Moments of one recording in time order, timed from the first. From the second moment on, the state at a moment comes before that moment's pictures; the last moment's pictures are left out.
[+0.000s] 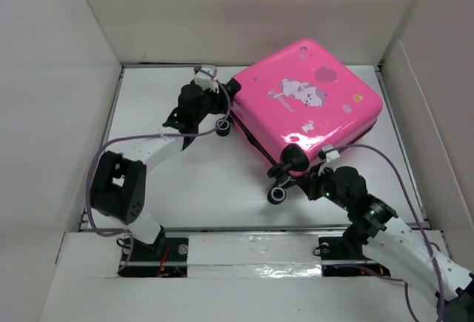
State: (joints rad) left arm -0.42 1.61 1.05 0.27 0.05 -0.18; right arm 0.68 0.49 0.31 -0.22 0.02 0.35
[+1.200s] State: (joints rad) left arm -0.90 0.94 0.44 0.33 -0.78 -0.59; right arm 0.98 1.14 0.19 0.72 1.13 0.42
